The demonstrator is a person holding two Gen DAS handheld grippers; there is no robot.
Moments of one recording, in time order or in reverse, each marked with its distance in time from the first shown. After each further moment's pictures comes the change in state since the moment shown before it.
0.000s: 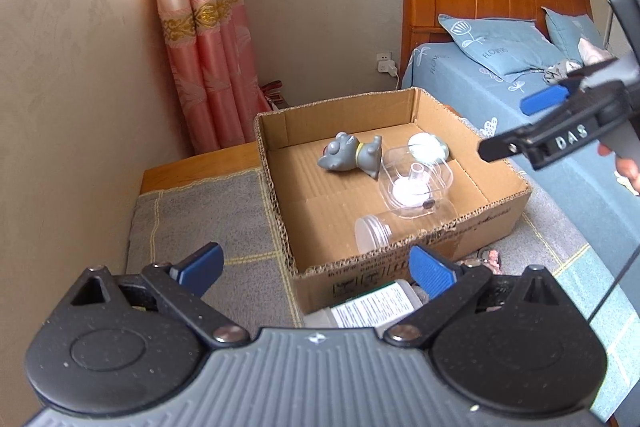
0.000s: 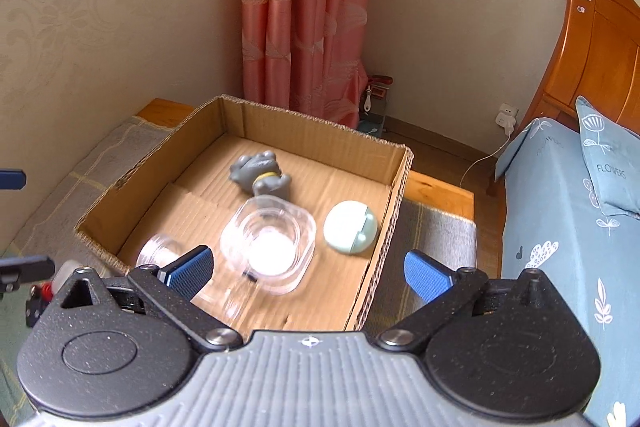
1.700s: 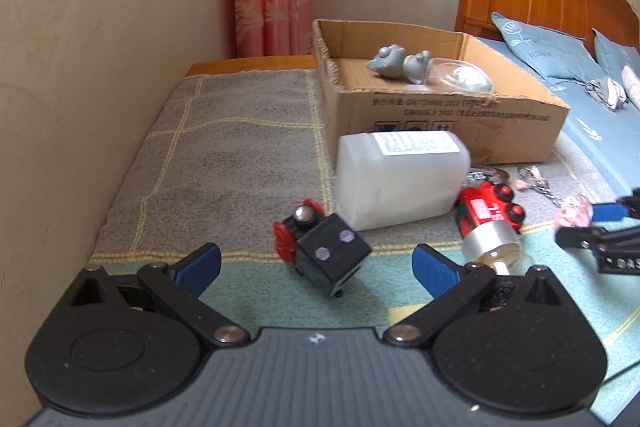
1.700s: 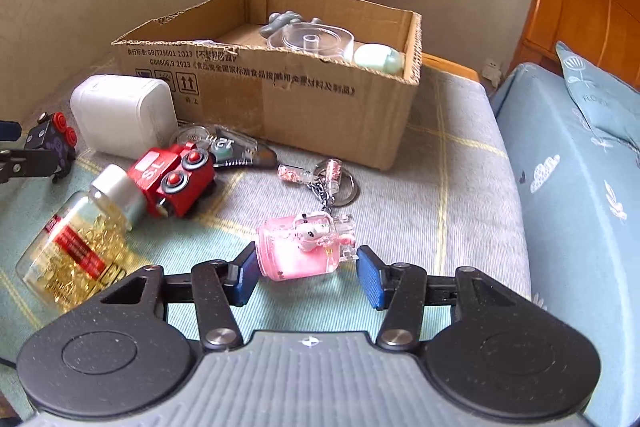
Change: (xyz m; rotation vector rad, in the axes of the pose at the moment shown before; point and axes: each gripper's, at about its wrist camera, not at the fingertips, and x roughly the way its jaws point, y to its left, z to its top) left arm 0.009 0.005 -0.118 -0.192 0.036 0.101; right arm -0.003 0.057 -0.171 0.063 0.013 -0.049
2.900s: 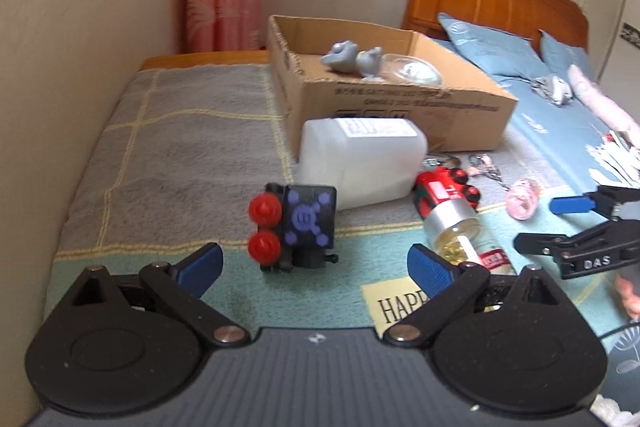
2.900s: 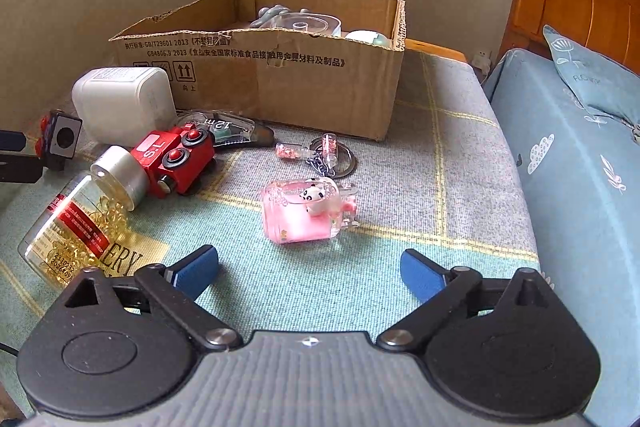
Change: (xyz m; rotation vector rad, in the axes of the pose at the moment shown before) left arm -0.004 0.010 -0.008 0.025 -0.005 -0.189; right arm -0.001 0.000 -0.018 0.057 -0.012 -0.003
